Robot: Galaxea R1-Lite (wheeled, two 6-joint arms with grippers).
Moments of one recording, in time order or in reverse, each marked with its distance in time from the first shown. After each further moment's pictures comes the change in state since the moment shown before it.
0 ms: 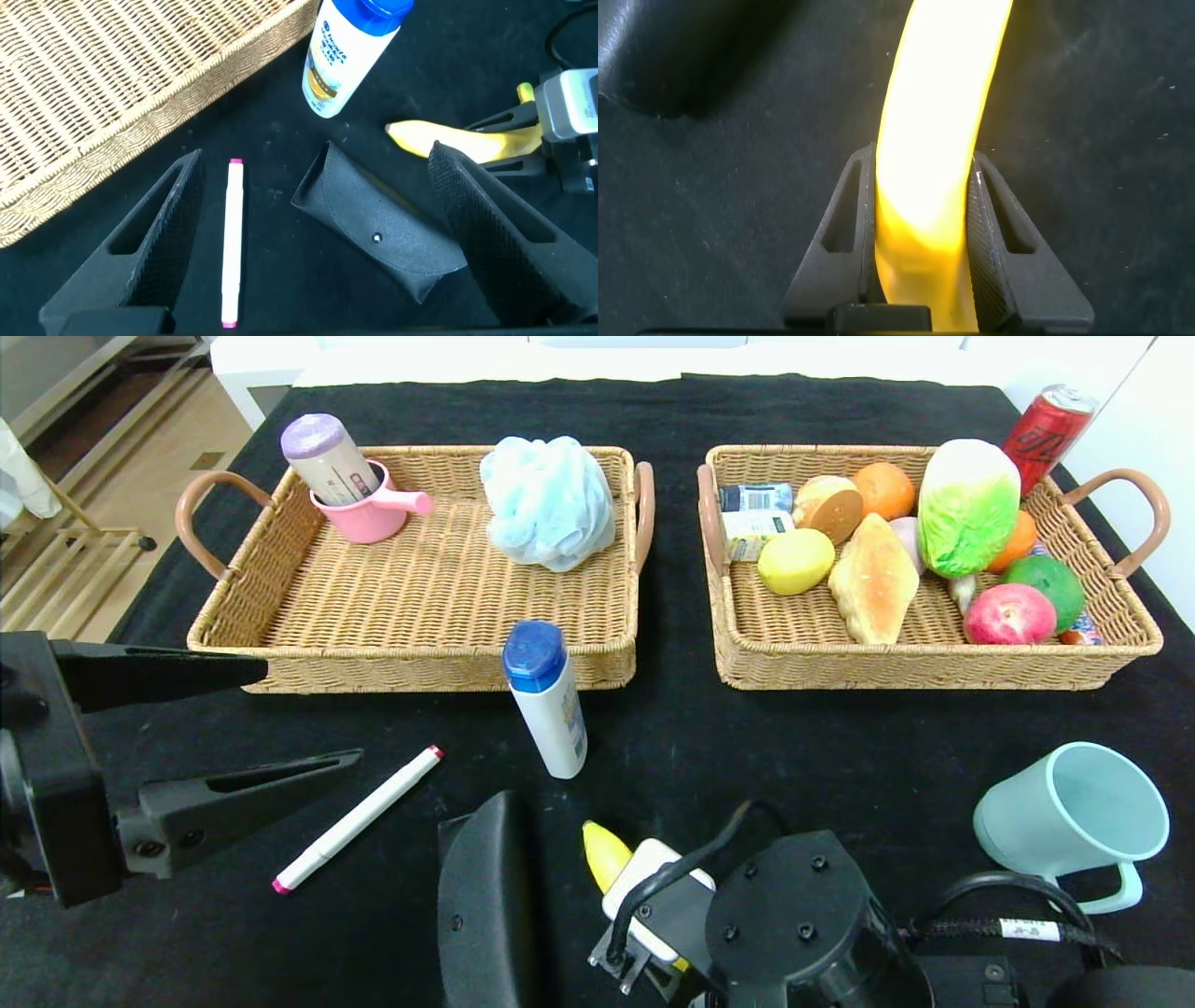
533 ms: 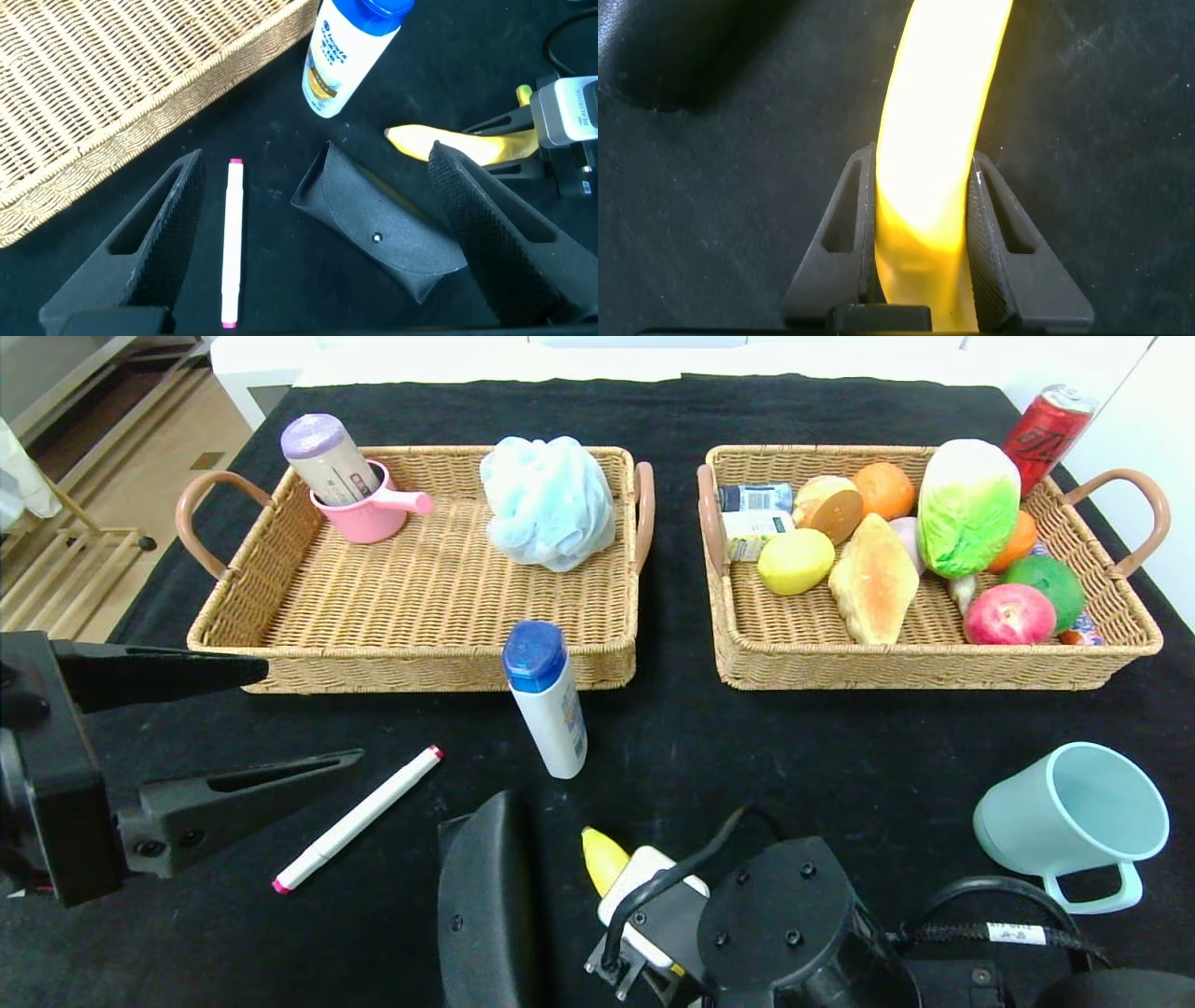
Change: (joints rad) left arm 0.000 0.000 0.000 0.000 0.000 0.000; right arm 0.001 0.013 0.001 0.000 -0.001 -0.005
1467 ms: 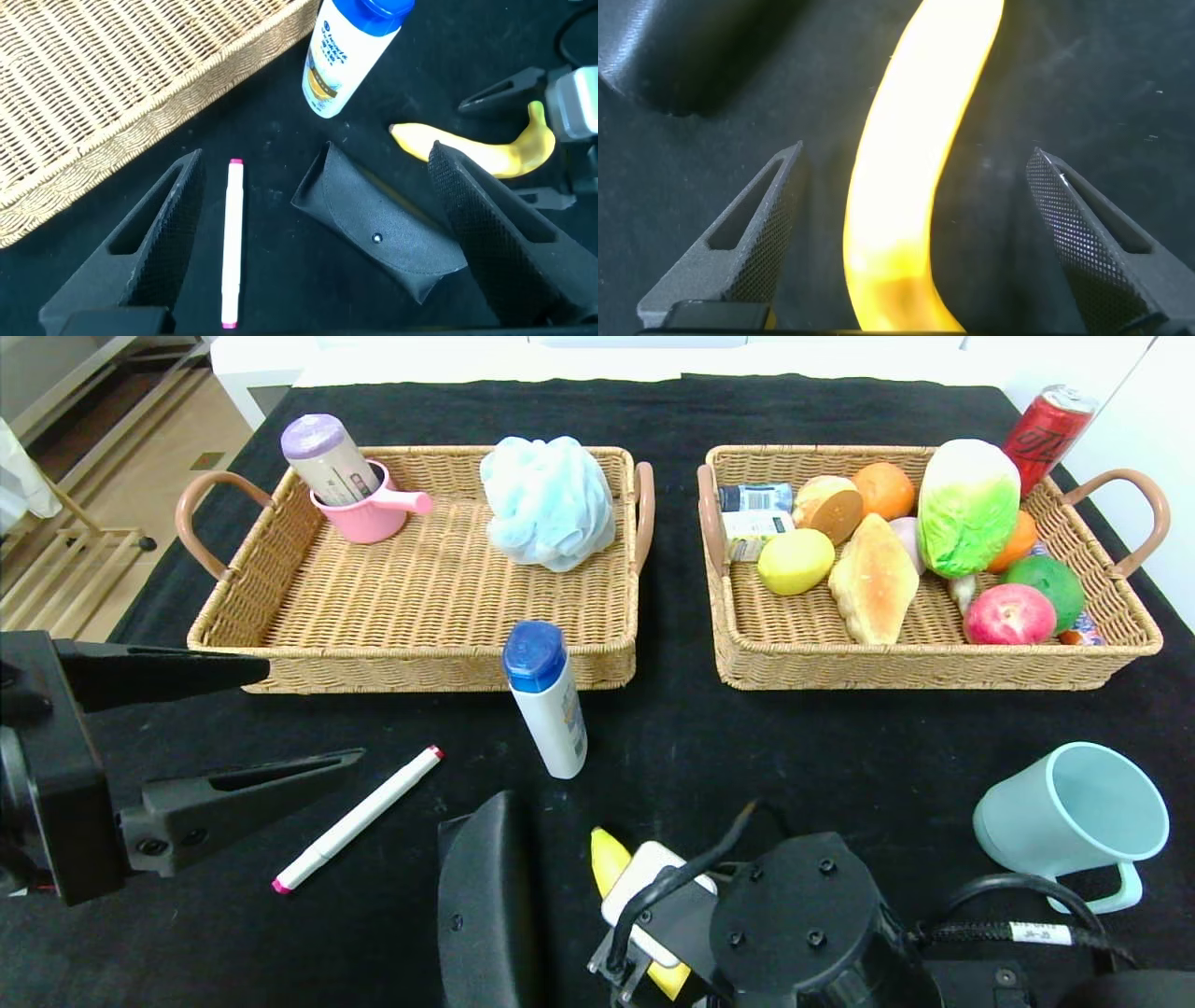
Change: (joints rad) left arm 0.000 0.003 -0.002 0.000 0.000 0.000; right arm 0.006 -0.020 0.000 0.001 -0.003 -0.006
